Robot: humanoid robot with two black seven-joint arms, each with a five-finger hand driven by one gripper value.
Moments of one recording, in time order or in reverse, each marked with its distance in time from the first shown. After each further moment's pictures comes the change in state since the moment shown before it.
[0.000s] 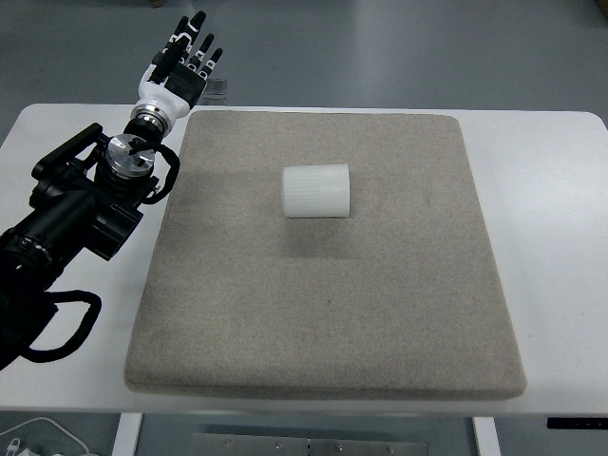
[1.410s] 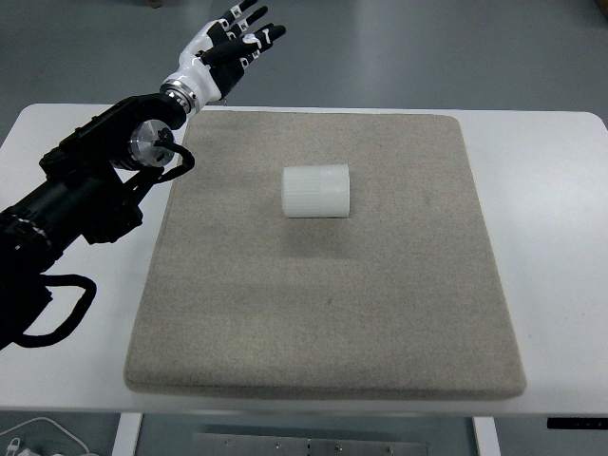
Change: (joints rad) left arm -0.073 0.018 0.143 -0.102 0.529 0.011 0.004; right arm 0.000 0.000 0.000 0.000 0.000 0.000 0.000
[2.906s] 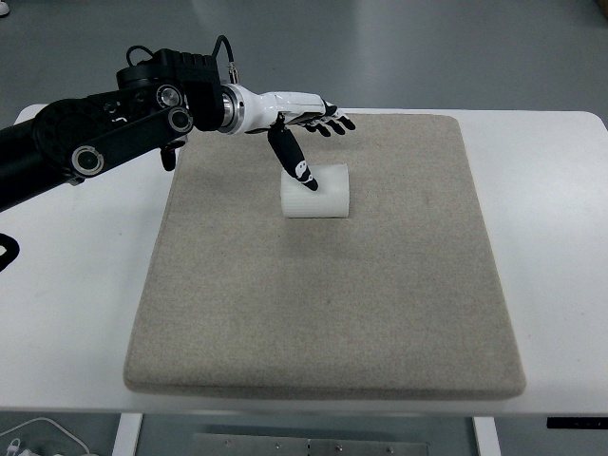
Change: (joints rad) left arm -0.192 0.217 0.443 -0.549 0.824 -0.130 0.365; right arm 0.000 0.000 0.000 0.000 0.000 0.000 0.000
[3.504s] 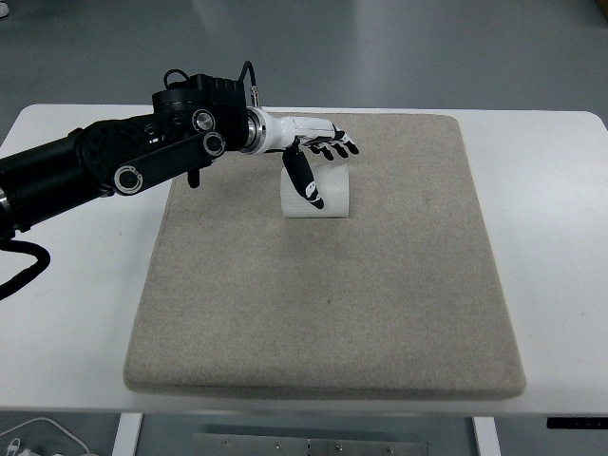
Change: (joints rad) left arm 0.014 -0.087 0.041 0.080 0.026 0.016 0.033; right arm 0.000 0.000 0.000 0.000 0.000 0.000 0.000
